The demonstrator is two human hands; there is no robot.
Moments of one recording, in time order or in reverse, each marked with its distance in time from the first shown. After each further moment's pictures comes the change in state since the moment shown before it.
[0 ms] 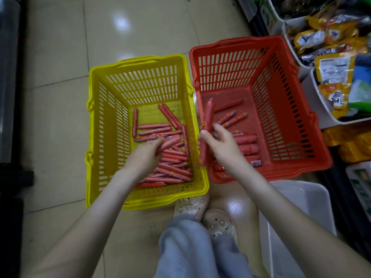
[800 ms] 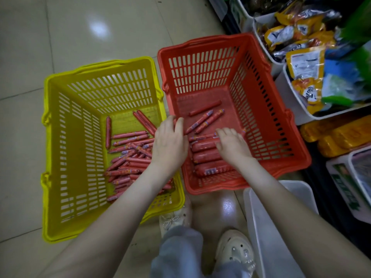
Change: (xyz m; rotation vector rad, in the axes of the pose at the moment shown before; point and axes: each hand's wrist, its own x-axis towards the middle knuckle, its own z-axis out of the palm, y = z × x) left_hand 0.063 0.116 0.046 0.113 0.410 0.303; right_hand 0.049 0.071 -0.115 -1.402 0.063 -0.058
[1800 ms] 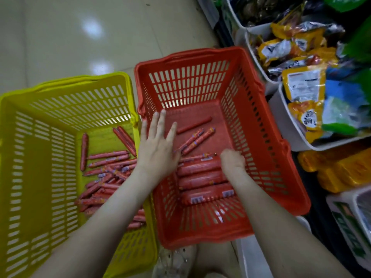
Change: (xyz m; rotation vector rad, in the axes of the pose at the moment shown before) left_hand 0.081 -0.004 0.037 0.313 -0.010 0.068; right_hand 0.086 0.063 0.044 -0.245 -0.273 0.292
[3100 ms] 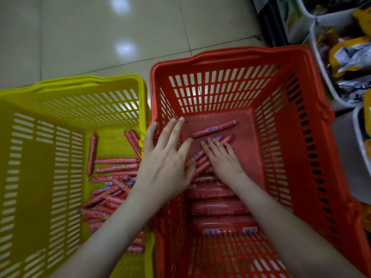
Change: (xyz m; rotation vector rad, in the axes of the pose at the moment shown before) left_hand 0.036 -0.020 0.003 0.048 -0.049 -0.026; right_hand 0.084 -0.063 0.015 0.008 0.151 -0.631
